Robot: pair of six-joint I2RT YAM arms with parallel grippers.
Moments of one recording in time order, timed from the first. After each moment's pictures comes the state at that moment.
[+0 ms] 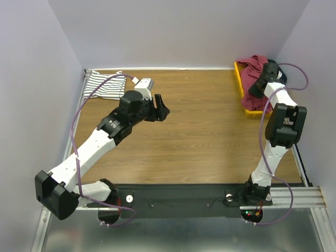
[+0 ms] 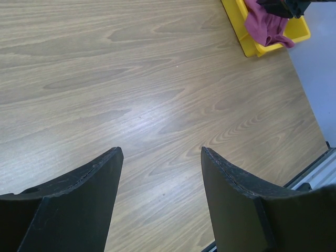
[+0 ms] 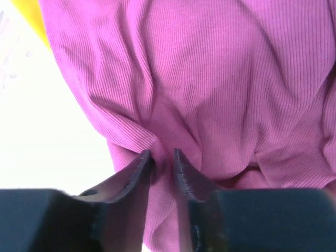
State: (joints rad) left arm -0.62 1.15 1.07 -0.30 0.04 -0.46; right arm -0.20 2.04 1.67 -0.46 0.12 0.54
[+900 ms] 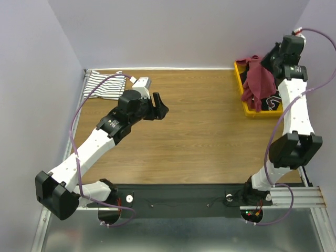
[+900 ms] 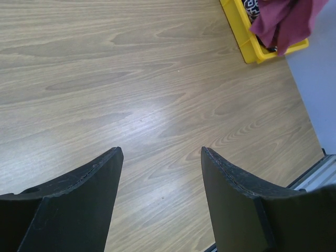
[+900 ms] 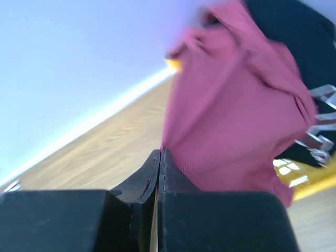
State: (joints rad) left arm -0.60 1.15 1.07 -0.29 0.04 -0.48; right arm -0.18 1.72 1.83 -0.55 0.03 0.51
